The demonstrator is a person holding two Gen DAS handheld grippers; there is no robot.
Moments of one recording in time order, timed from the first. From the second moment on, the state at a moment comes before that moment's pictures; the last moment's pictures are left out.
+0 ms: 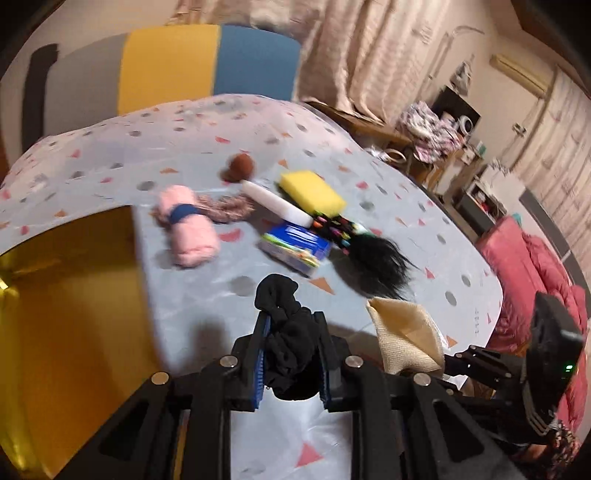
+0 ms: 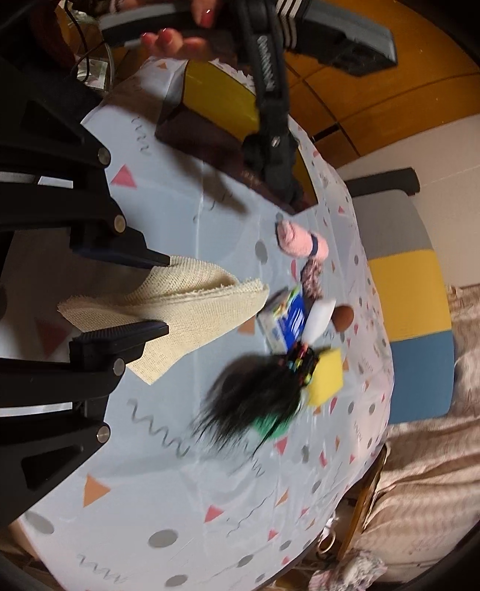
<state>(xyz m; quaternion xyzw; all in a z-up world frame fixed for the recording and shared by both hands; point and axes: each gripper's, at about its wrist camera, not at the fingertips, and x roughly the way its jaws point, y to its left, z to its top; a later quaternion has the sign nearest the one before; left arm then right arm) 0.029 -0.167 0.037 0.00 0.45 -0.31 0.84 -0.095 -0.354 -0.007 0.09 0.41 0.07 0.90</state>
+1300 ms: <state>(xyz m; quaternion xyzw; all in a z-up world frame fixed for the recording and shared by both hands) 0.180 0.049 -0.017 0.00 0.51 -0.02 0.86 -0.045 -0.274 -0.003 0.00 0.45 0.08 0.89</state>
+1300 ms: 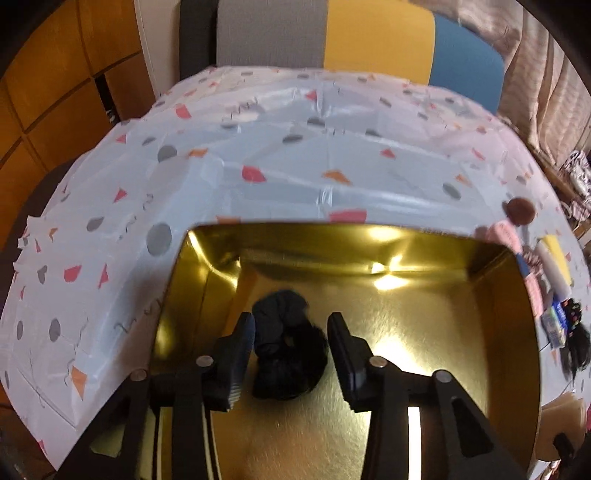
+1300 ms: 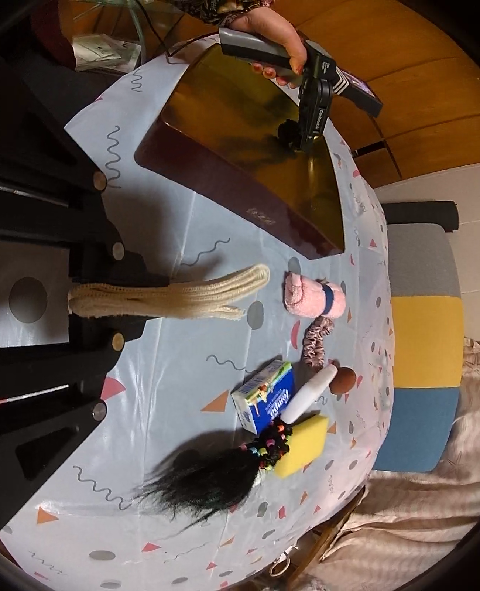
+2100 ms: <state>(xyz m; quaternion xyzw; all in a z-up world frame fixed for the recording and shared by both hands) 0.049 0.055 0.011 -0.06 0.45 -0.05 0.89 0.037 -0.160 0.066 0.02 0.40 0.23 0.89</state>
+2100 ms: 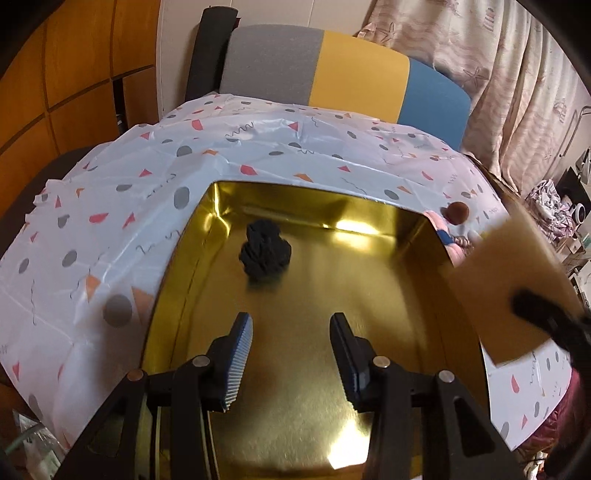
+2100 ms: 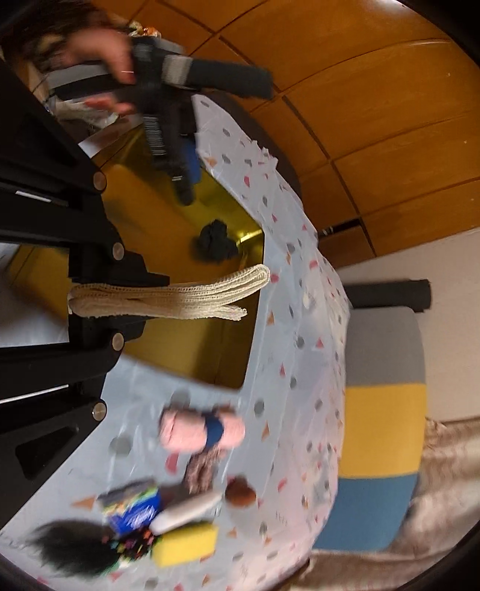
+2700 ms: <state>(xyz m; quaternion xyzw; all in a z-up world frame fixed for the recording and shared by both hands) 0.026 0.097 0.009 -0.09 0.44 0.00 0.90 0.151 -0.077 0.012 0.13 0.49 0.23 0.83</state>
